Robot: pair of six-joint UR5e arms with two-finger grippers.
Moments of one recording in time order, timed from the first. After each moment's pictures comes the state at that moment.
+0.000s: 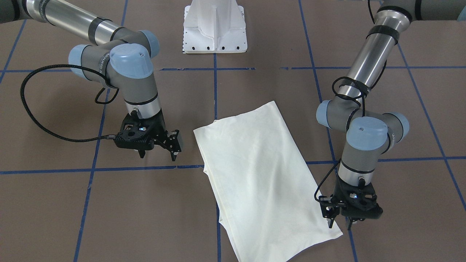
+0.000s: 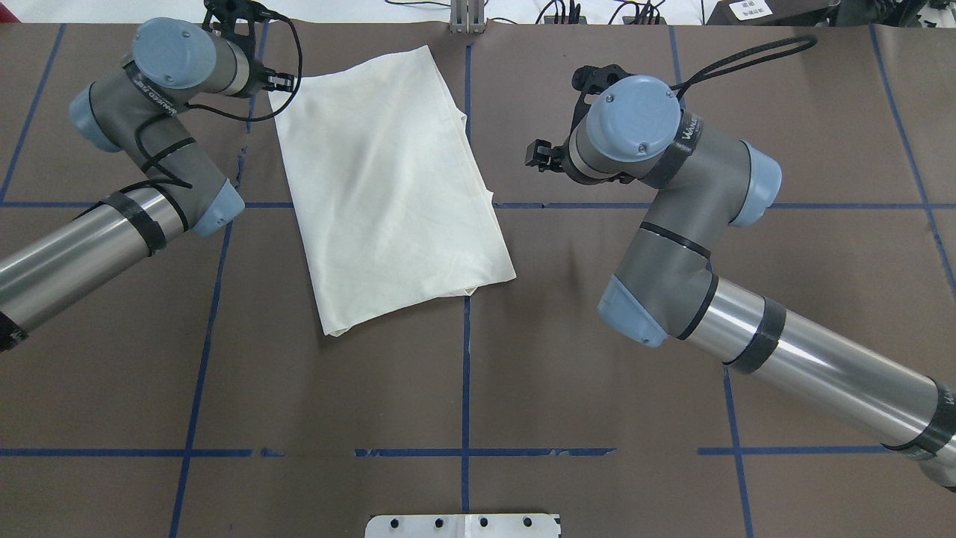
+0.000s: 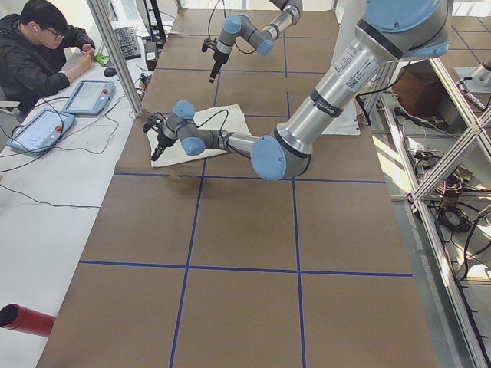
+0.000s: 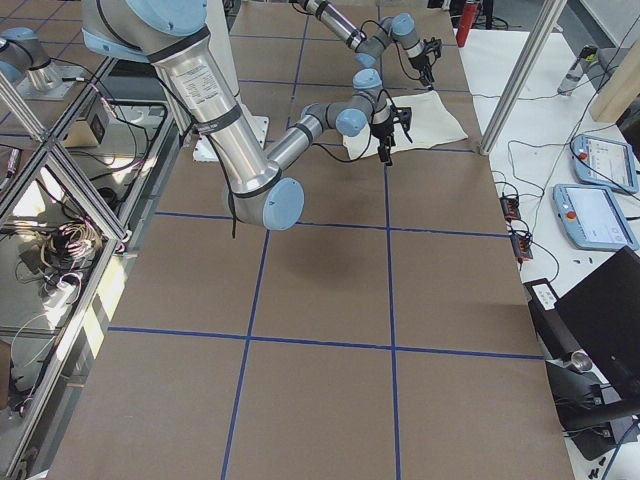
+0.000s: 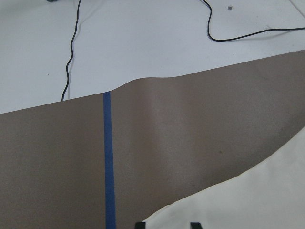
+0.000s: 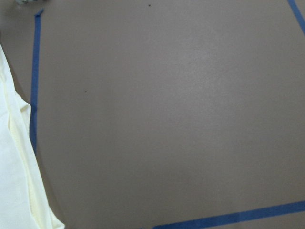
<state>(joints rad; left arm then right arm) -0.92 -2.31 -0.95 -2.43 -1.70 -0.78 0.67 -0.91 1.55 -1.36 1.68 1.33</state>
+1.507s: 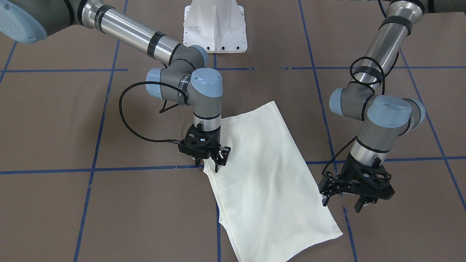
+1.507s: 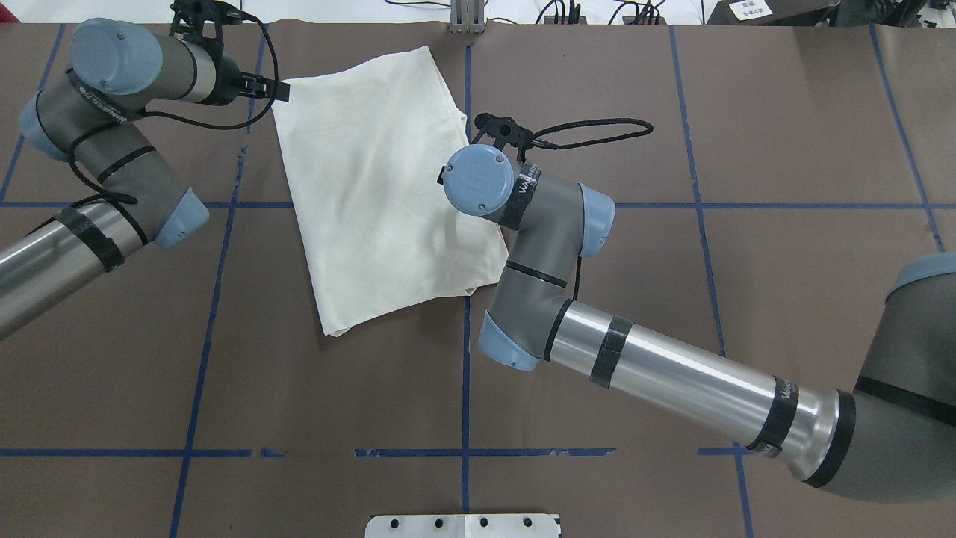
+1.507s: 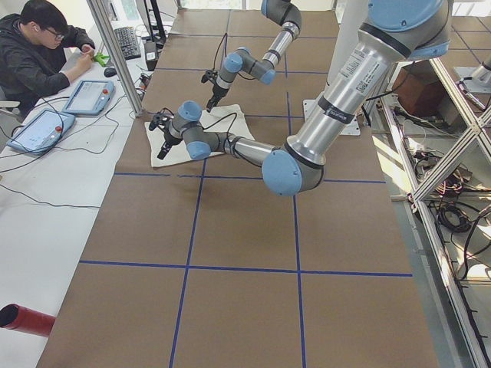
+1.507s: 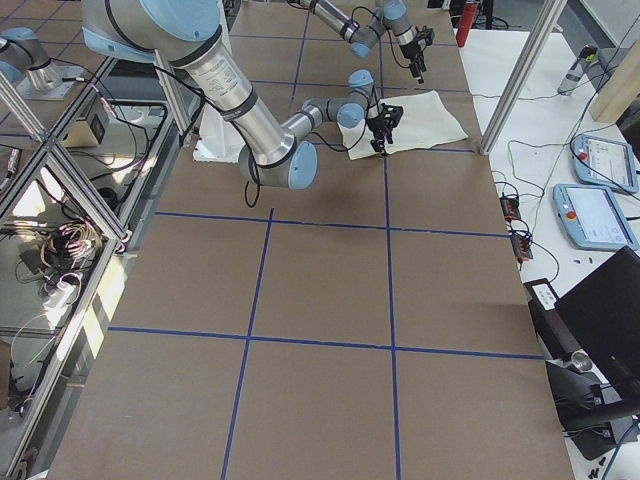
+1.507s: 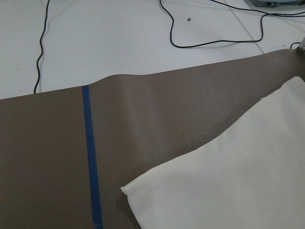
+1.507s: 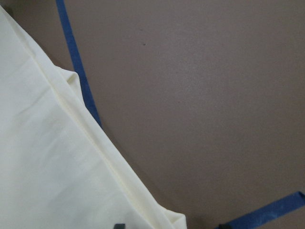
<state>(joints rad) -0.93 -2.19 -1.13 -2.45 -1.78 -0.80 0.54 -0.64 1.13 -1.23 1.50 1.59</state>
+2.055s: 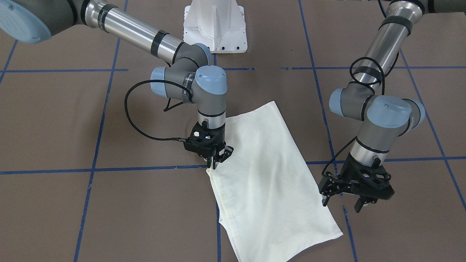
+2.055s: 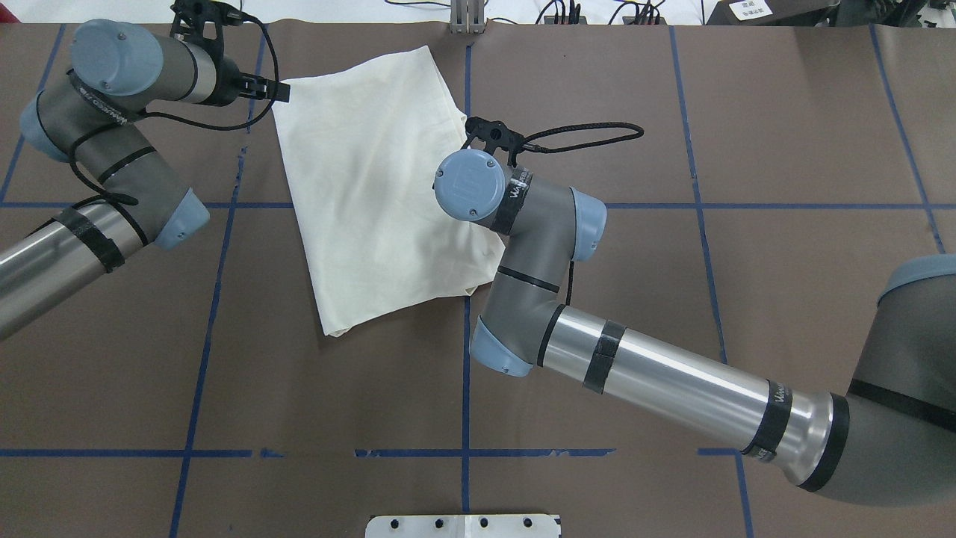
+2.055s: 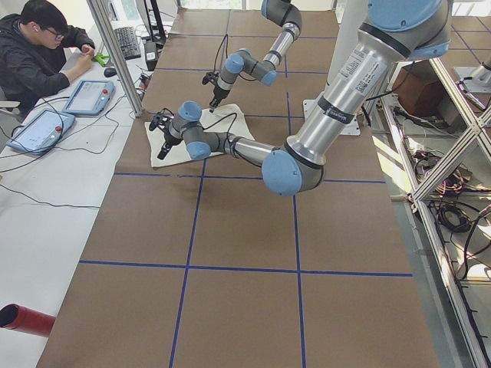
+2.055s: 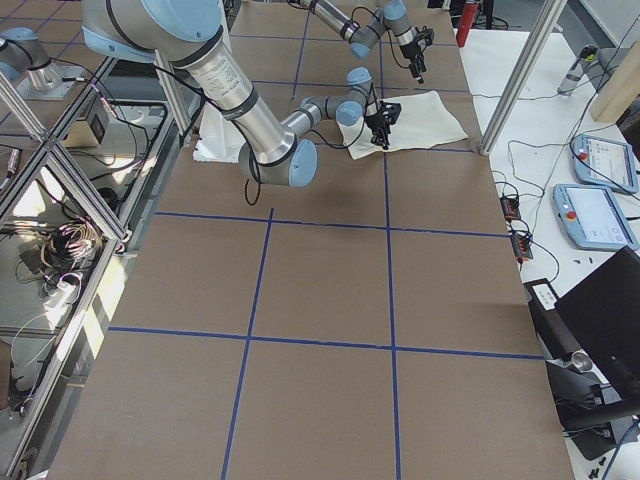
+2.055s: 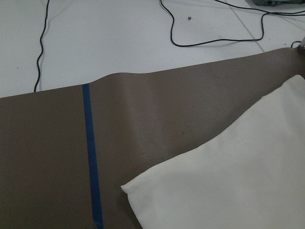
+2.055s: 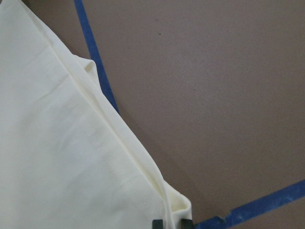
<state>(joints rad) -0.93 -2.19 -1.13 -2.45 -1.78 -0.80 0.52 -0.63 1.13 -1.23 1.50 1.59</state>
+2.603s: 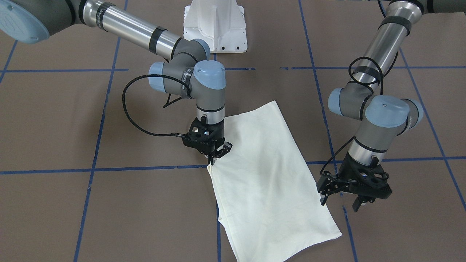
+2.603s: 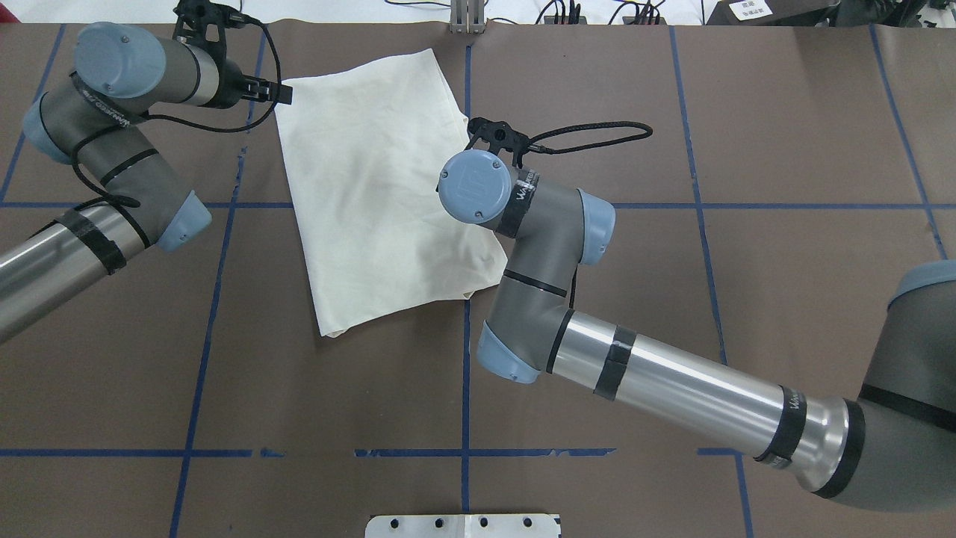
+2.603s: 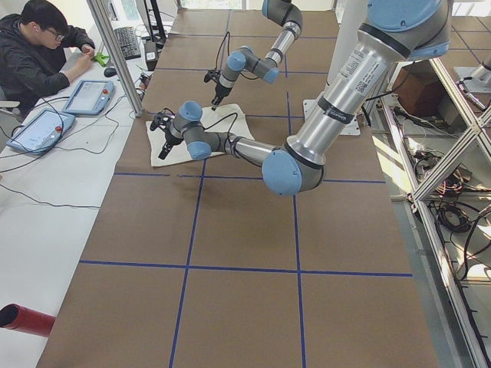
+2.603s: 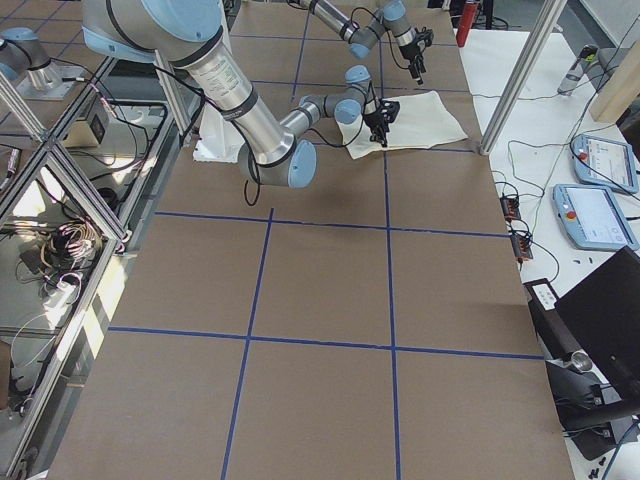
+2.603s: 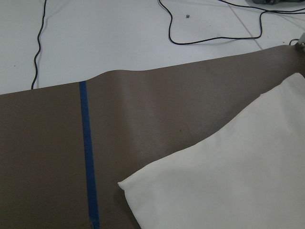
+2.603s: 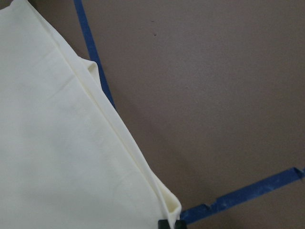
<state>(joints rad) -0.92 -2.19 -1.13 -2.45 -1.78 -0.82 0.52 -0.69 1.25 -1.29 1.50 1.59</state>
